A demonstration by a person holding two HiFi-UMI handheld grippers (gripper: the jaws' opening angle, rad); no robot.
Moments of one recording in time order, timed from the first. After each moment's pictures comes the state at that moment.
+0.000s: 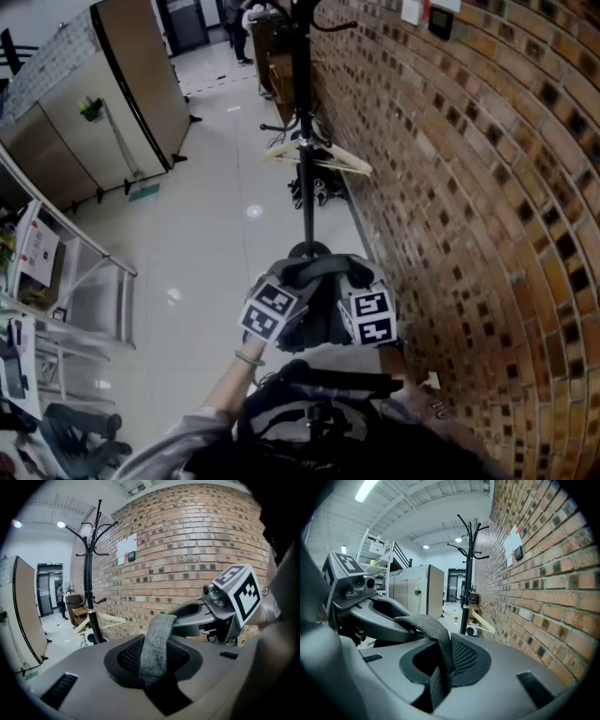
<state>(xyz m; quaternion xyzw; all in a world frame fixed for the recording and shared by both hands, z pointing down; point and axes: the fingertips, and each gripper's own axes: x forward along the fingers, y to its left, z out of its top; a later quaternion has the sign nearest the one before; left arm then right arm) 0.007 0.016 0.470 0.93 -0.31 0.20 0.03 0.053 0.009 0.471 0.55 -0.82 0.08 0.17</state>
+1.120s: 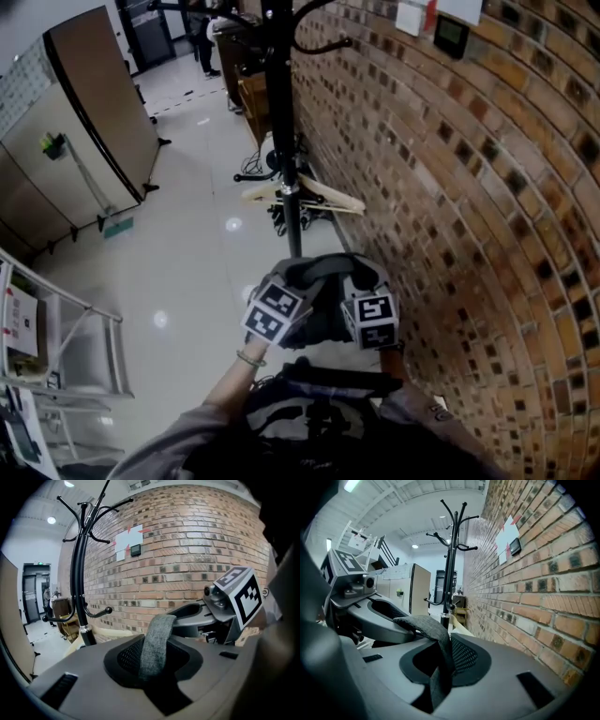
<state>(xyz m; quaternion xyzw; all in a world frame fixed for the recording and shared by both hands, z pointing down) 0.041 -0.165 0.454 0.95 -0.24 0.19 0.01 0.084 -0.164 0.447 0.62 -0.77 0.08 0.15</state>
